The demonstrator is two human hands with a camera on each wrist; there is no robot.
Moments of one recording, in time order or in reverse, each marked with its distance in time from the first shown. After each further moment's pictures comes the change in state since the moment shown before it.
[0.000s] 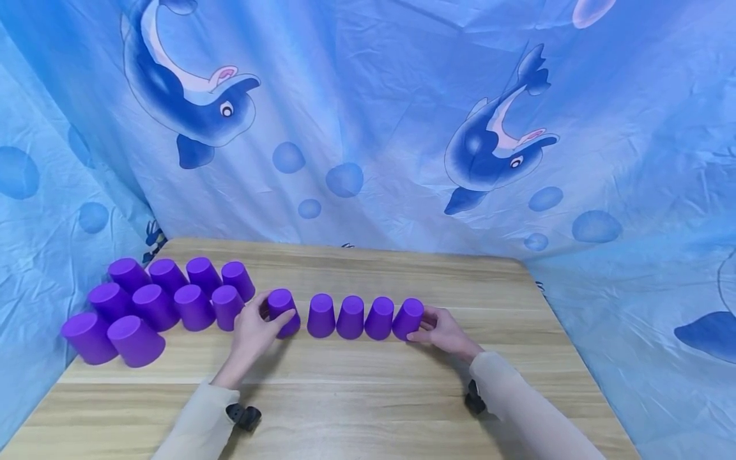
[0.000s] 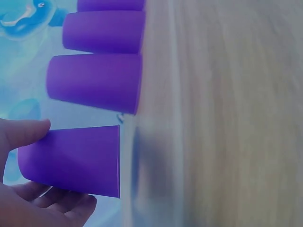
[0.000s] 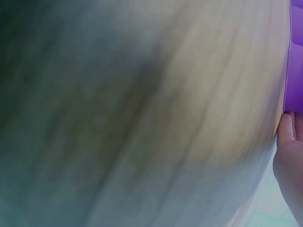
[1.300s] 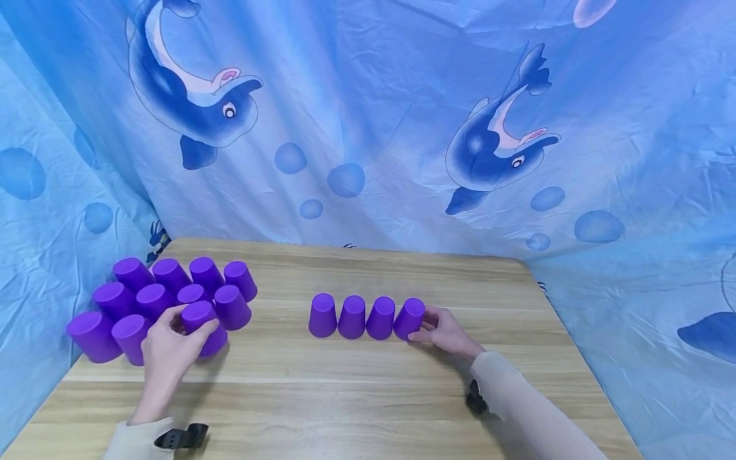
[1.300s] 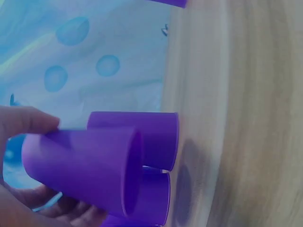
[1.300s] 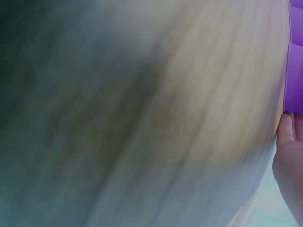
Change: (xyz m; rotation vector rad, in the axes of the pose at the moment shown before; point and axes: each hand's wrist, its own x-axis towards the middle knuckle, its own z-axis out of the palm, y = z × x) left_hand -0.031 -0.017 -0.102 0.159 0.275 -0.182; right_hand 0.000 0.004 -0.001 0.007 -0.001 -0.006
